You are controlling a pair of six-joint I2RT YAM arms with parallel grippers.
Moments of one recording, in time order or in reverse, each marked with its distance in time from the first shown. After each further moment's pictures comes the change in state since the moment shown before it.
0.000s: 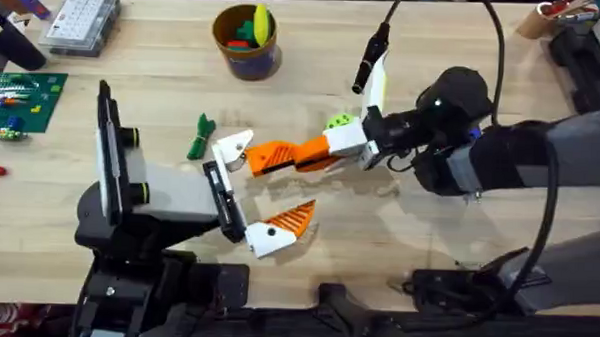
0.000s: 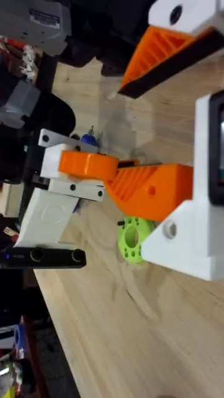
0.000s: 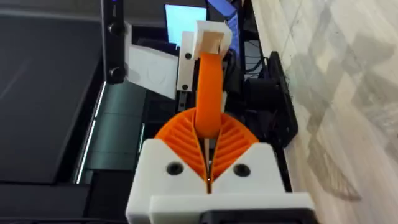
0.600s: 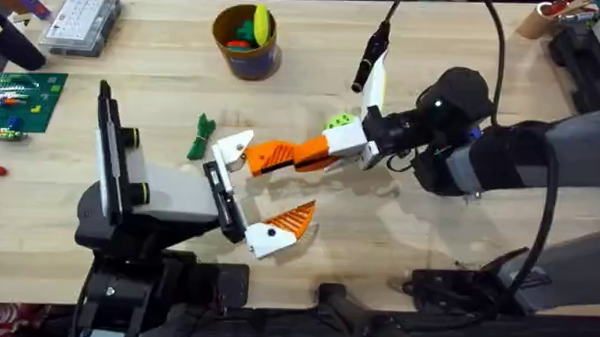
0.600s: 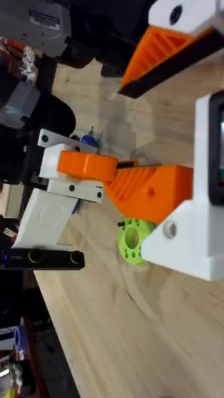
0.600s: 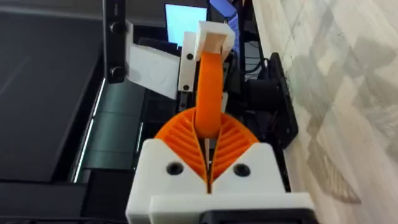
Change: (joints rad) left arm 0.000 0.000 0.000 0.000 0.000 0.000; right arm 0.003 0.000 0.000 0.015 0.003 0.000
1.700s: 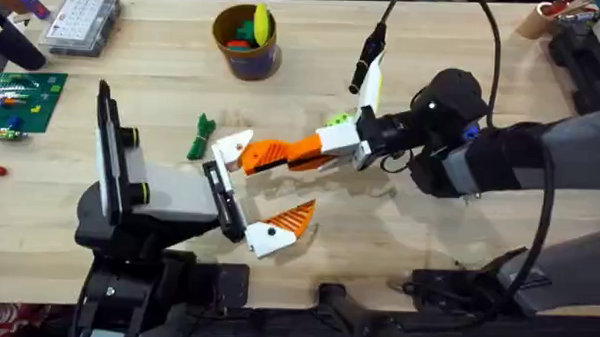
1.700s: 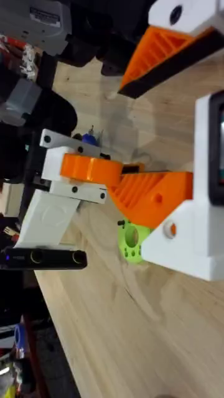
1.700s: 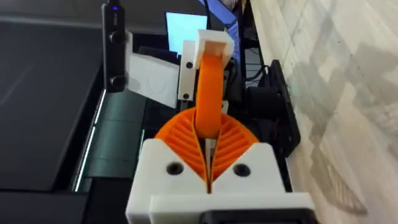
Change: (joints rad) left arm 0.000 0.000 0.000 0.000 -0.001 0.000; right arm 0.031 0.000 0.005 -0.016 0.060 0.000
